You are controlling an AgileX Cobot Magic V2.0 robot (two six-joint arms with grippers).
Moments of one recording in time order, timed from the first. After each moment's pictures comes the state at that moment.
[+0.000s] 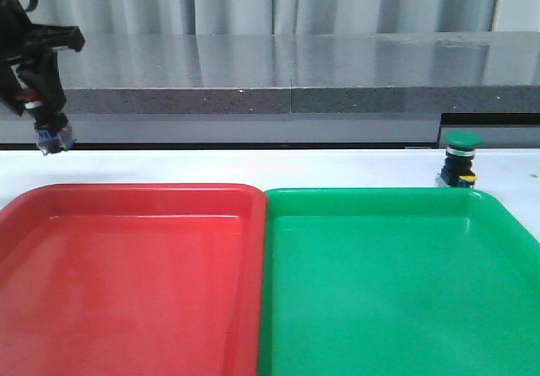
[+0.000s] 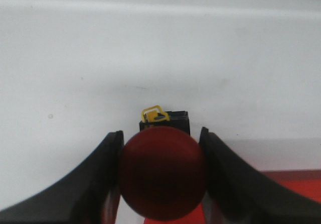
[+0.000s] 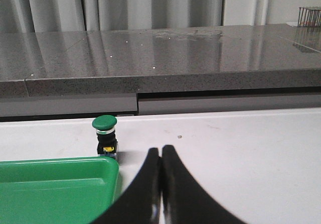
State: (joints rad) left arm -0.06 1.89 -1.53 -0.15 0.80 -0.03; right arm -0.06 -0.01 0.03 -0.04 0.05 0.10
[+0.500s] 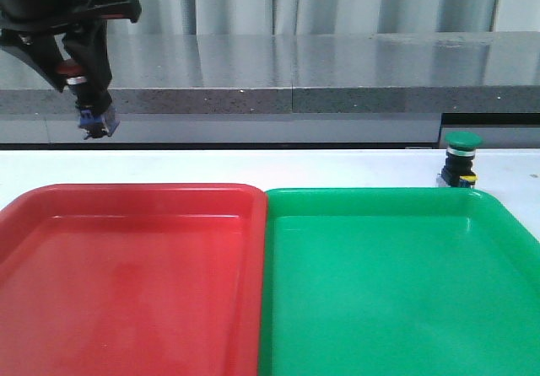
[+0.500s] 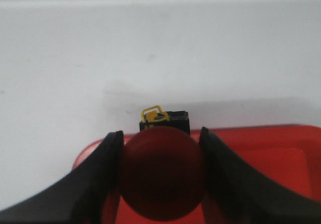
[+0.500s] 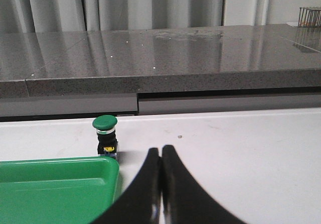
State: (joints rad) left arm -0.32 1.73 -1.41 0.10 0.81 -0.36; right arm -0.06 -0.01 0.03 -0.04 0.05 0.10
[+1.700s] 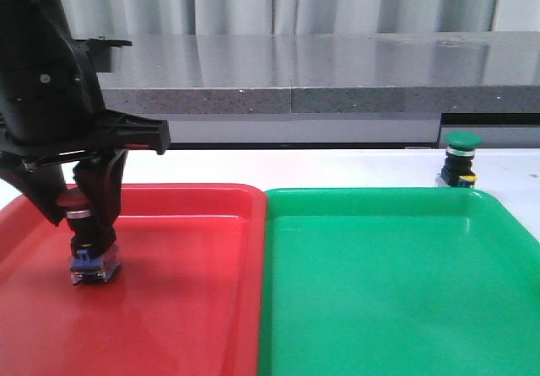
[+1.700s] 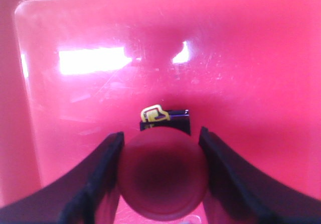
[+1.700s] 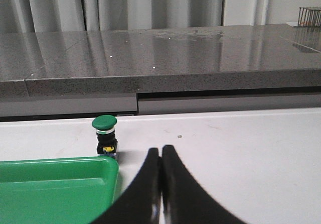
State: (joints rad) left arm -0.48 1.73 -1.14 0.07 0.85 -0.49; right arm -0.06 -0.01 0.03 -0.04 0.05 0.10
